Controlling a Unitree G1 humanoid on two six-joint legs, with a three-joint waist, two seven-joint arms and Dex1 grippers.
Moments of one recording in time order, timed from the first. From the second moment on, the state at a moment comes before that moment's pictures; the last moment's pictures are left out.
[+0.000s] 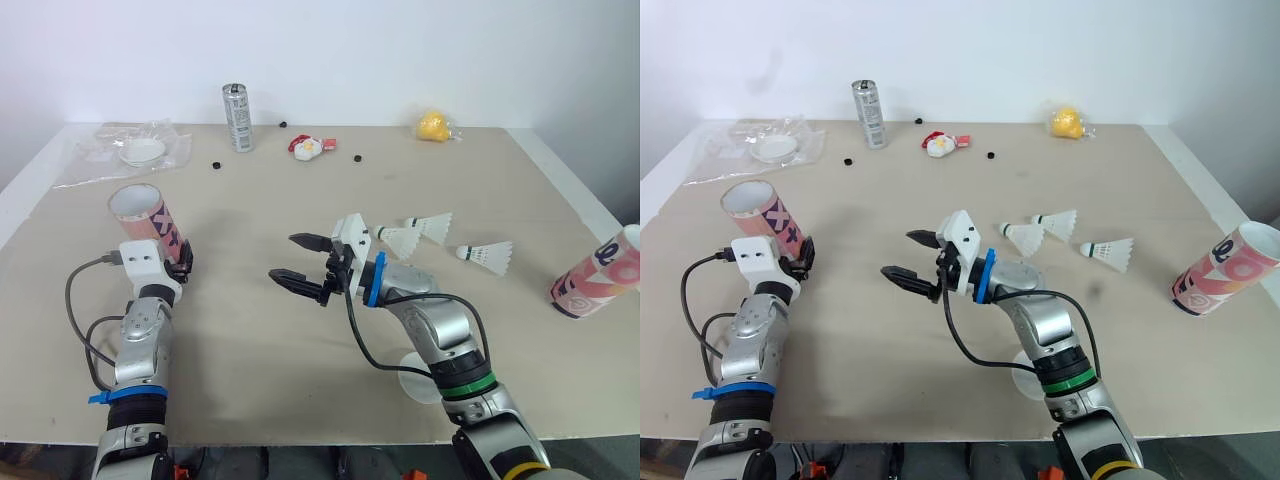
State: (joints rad) left arm -0.34 0.22 0.30 0.29 -0.18 0.01 -0.10; right arm -0.55 -0.23 0.23 0.02 0.36 0.31 0.83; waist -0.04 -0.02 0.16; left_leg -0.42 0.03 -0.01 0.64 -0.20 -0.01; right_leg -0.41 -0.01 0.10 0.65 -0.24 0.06
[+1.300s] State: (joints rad) left arm -0.53 1.09 -0.29 -0.05 -0.04 0.21 -1.49; right arm -0.36 -0.23 0.01 0.04 0.10 0.34 0.26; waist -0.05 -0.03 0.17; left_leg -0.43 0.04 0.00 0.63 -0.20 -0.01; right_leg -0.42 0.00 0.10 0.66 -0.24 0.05
